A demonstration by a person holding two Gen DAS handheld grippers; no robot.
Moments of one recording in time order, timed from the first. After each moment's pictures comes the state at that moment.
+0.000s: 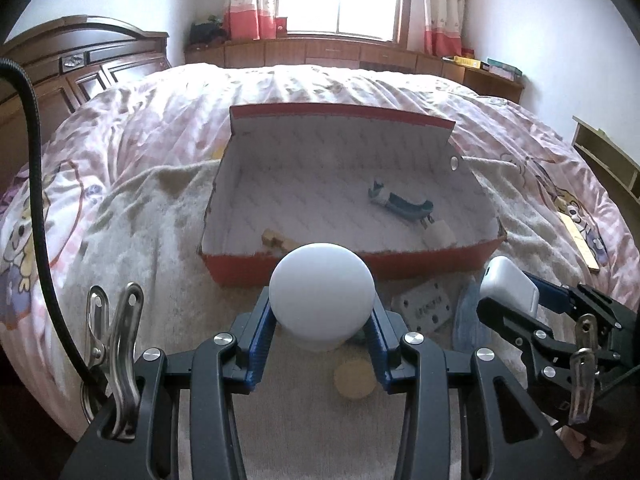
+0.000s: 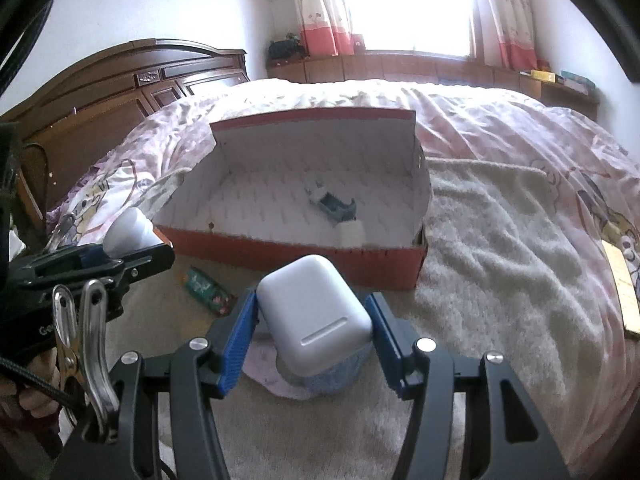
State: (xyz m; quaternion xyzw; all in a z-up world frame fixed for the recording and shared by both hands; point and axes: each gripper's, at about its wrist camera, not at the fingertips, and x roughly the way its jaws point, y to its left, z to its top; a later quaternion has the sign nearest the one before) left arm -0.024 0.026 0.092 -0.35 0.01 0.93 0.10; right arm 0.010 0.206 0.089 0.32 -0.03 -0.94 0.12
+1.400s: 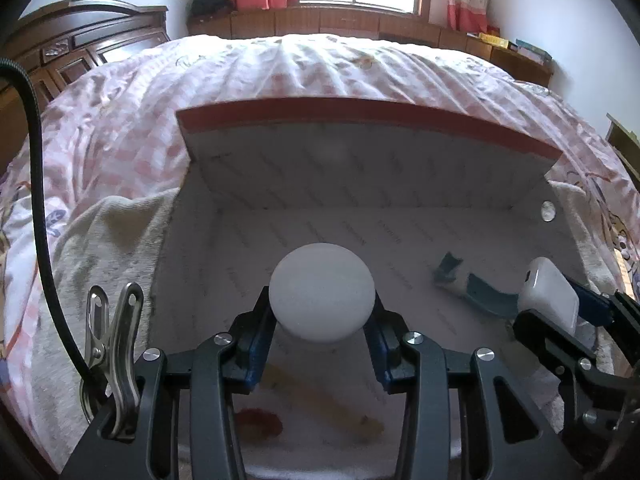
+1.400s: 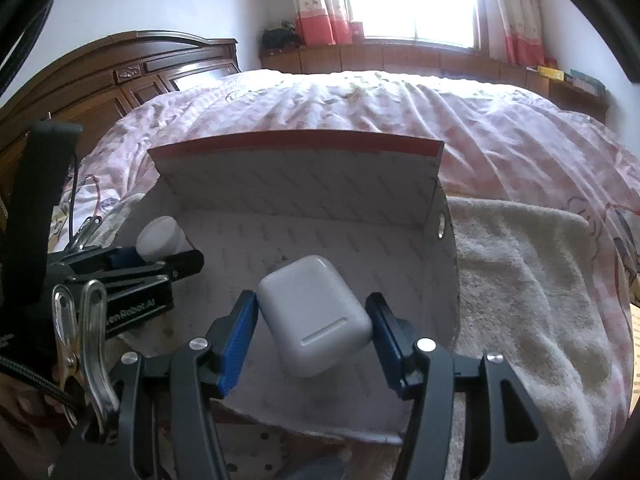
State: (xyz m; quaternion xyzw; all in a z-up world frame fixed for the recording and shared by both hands) left arm -0.171 0.043 0.069 -0.41 0.01 0.91 0.07; right arm -0.116 0.213 0.090 0.35 -0.02 -0.93 0.11
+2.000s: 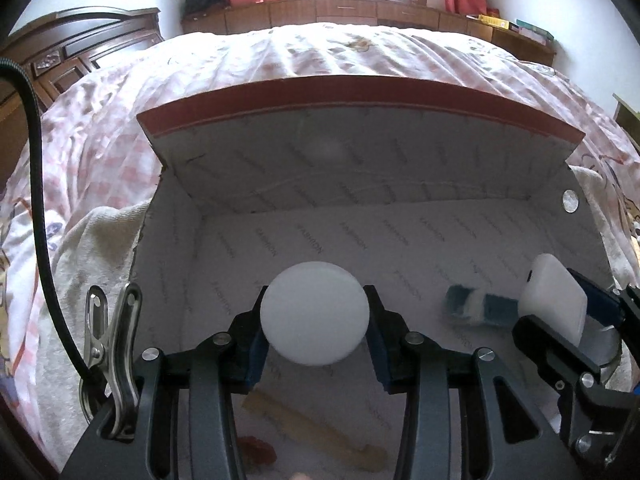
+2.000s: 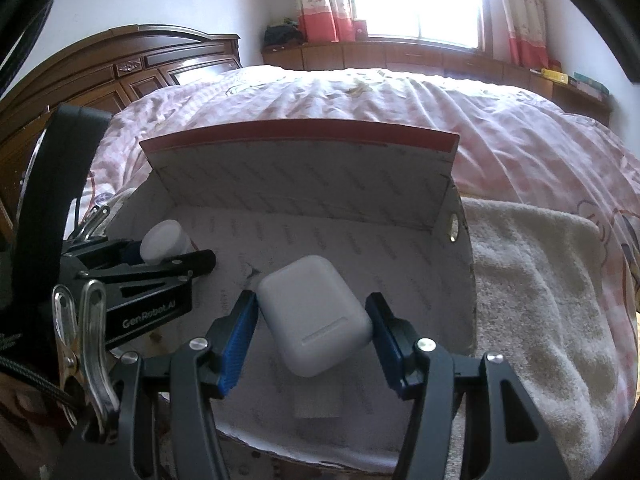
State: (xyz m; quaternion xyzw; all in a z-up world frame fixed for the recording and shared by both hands) left arm -0.188 0.055 0.061 -0.42 0.04 0.90 0.06; right arm -0.127 0.207 0.082 0.35 -0.01 -0.93 0.11
